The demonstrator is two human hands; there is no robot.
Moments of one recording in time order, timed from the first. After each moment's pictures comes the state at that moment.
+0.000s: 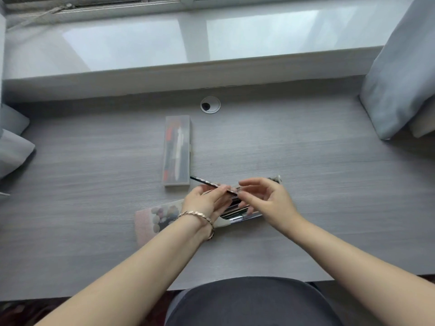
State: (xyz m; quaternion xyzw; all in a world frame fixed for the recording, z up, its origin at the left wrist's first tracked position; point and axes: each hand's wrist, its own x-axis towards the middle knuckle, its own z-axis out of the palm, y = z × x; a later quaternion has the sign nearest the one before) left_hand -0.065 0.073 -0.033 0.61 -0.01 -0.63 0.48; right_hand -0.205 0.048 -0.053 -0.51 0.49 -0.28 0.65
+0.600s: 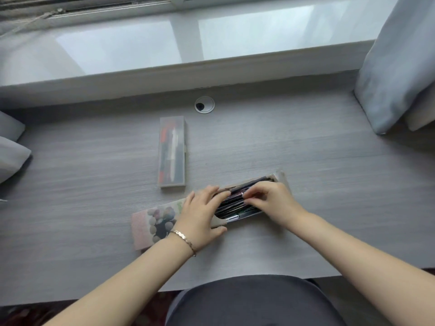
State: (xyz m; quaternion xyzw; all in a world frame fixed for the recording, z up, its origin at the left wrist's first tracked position) left_hand -0.040 0.100 -0.072 0.63 -0.74 -0.25 0.01; right_hand -0.227 0.034 -0.077 -0.72 0.52 -0.17 0.44
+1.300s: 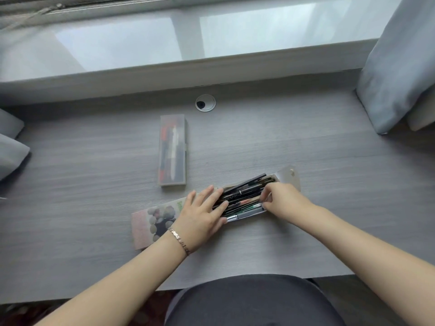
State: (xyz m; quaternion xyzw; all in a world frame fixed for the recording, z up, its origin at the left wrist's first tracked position) left_hand -0.034 0.101 -0.098 0.54 -0.84 -0.01 0.08; right_hand -0.234 0.024 -0.063 -0.70 0.60 0.10 0.37
